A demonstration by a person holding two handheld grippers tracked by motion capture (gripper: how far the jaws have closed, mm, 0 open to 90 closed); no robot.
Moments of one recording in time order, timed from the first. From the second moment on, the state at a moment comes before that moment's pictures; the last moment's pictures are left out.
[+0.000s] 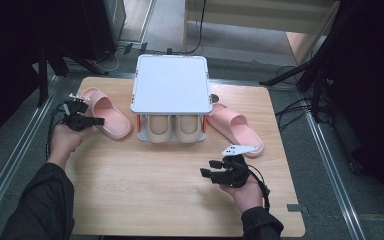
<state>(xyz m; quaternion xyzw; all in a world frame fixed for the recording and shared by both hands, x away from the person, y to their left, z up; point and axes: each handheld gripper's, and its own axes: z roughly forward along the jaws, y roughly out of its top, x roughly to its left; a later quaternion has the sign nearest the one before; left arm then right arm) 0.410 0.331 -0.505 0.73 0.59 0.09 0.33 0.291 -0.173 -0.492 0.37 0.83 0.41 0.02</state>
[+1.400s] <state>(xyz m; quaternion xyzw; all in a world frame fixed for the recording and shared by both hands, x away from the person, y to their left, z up) 0.418 0.377 -0.506 0.67 0.66 0.12 0.33 0.286 -0.178 -0.494 0.38 0.83 0.41 0.02</state>
